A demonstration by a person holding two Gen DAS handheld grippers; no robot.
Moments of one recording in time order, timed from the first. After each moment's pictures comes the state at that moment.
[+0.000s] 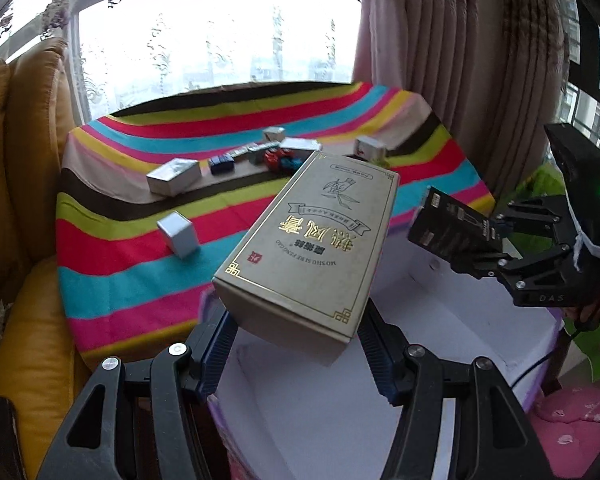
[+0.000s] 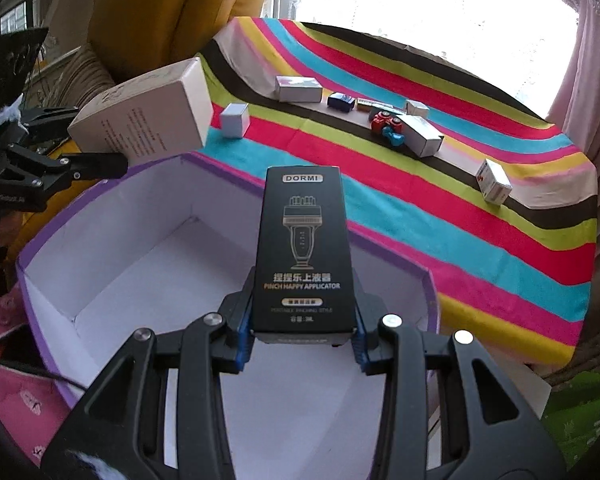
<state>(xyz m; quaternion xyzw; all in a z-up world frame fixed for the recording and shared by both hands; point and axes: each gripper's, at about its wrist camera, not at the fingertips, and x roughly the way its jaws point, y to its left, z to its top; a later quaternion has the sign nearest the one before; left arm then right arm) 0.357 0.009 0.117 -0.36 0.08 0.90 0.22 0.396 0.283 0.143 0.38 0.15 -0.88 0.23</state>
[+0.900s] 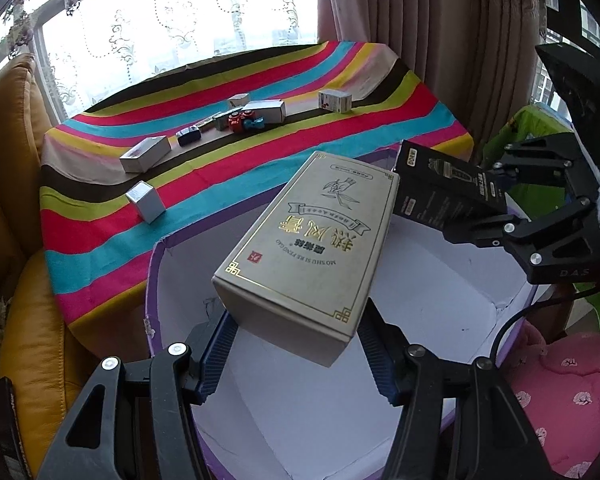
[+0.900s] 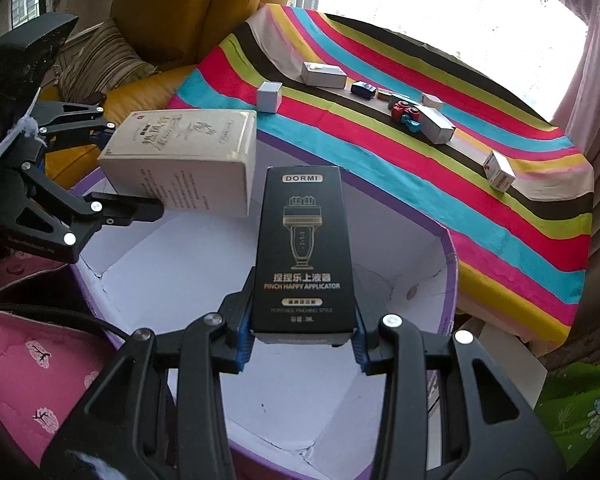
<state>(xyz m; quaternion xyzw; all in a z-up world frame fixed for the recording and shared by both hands) 0.400 0.040 0.096 -0.40 0.14 0.88 0.23 0.450 0.274 0.141 0.39 0.18 -0.87 0.24</state>
